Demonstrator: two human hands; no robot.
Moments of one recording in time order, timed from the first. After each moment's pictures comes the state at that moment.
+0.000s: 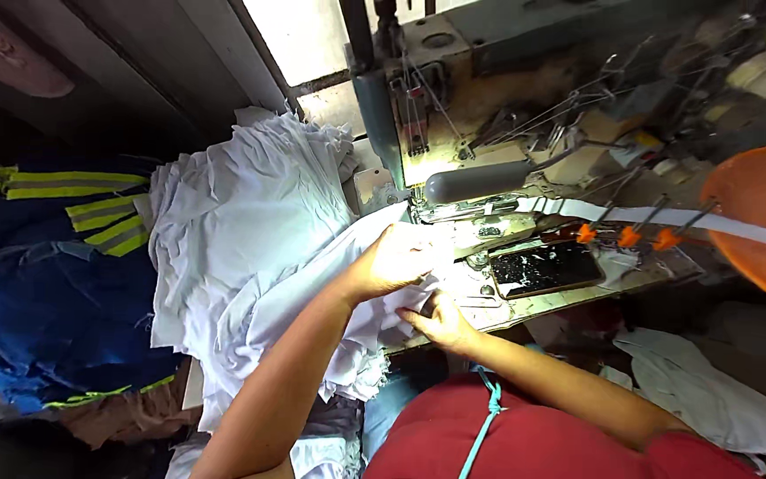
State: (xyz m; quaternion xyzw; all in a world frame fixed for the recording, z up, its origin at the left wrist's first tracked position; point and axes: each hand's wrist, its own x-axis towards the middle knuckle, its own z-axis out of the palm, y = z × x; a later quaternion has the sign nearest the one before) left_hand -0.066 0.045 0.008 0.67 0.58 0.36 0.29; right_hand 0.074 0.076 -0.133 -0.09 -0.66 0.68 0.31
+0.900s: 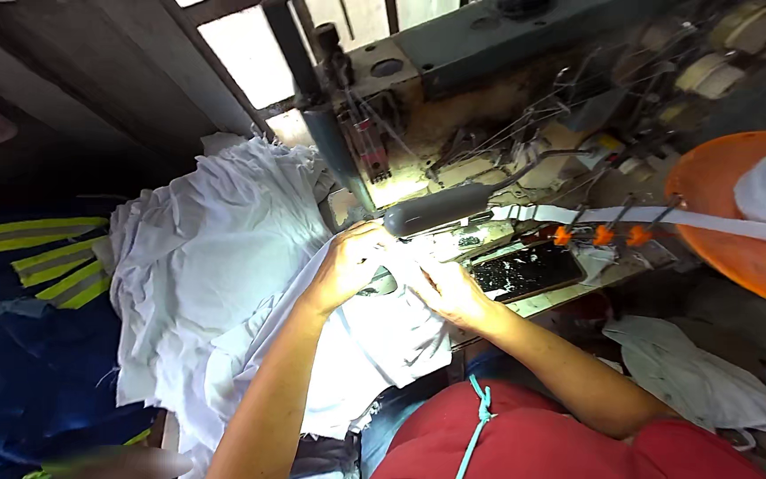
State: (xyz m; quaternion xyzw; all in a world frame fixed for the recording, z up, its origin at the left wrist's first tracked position) left_hand -0.117 0.064 -0.037 0.73 0.58 0.35 0.05; right_hand 0.086 0.144 -0.094 -0.18 -0.86 0.40 0.27
